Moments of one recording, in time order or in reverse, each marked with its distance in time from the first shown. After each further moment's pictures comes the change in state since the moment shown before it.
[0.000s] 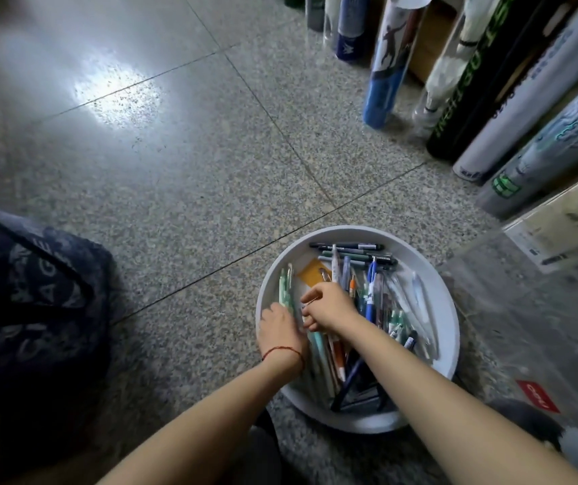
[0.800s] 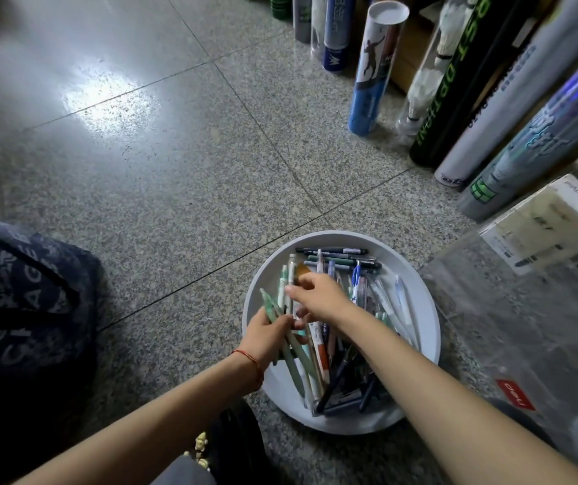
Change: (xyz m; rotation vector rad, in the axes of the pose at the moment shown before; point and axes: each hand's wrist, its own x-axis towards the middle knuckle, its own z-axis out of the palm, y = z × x) left_hand -0.028 -0.004 -0.032 -1.047 -0.292 0.067; right_hand -0.019 -0.018 -0.022 0.063 -0.083 -0.177
